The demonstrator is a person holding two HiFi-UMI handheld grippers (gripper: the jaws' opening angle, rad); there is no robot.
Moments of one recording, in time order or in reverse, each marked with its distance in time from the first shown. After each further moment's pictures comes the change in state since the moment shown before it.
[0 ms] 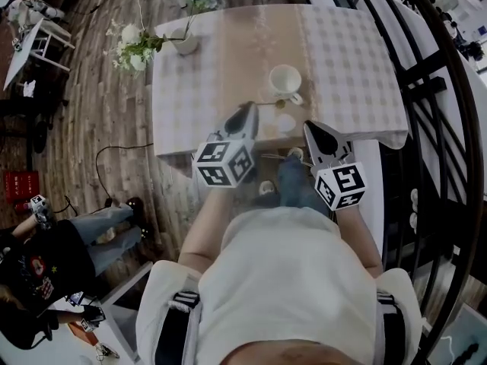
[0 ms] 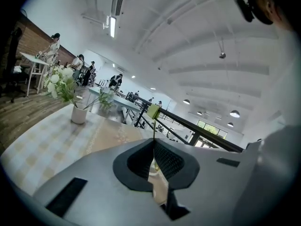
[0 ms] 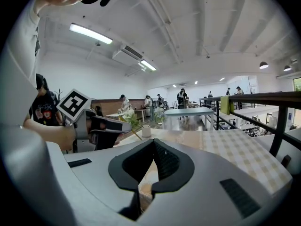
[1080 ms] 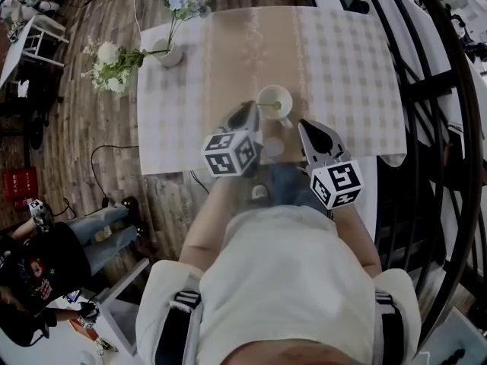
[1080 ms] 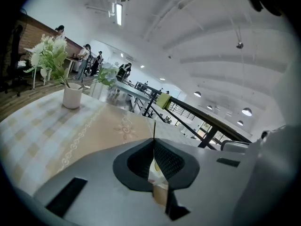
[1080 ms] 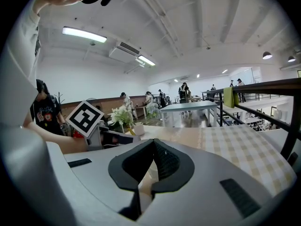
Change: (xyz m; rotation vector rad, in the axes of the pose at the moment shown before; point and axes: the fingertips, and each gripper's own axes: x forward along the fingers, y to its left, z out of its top) left arm 0.123 0.043 -0.034 -0.068 0.131 0.105; right arm 0.072 -0.076 -0.003 0.044 0.063 0.053
